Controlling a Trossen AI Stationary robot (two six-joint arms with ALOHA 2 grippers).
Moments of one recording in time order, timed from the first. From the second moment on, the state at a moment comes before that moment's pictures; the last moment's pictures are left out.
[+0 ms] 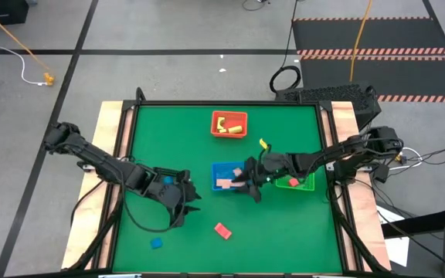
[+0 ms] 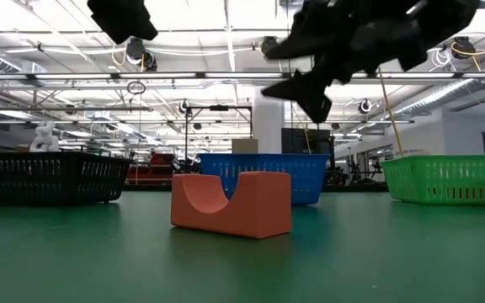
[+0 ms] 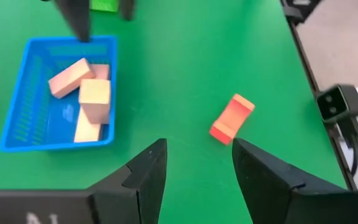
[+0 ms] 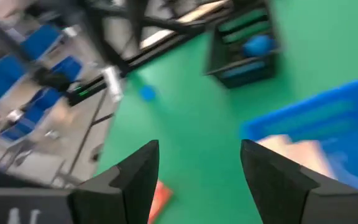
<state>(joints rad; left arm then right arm) -0.44 1.36 1.00 -0.40 -0.19 -0.33 0.09 1.51 0.66 0.49 -0.18 0.54</state>
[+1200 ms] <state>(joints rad) -0.53 1.36 1.00 -0.34 -0.19 -0.32 0.54 2.02 0.78 1.02 0.26 0.14</state>
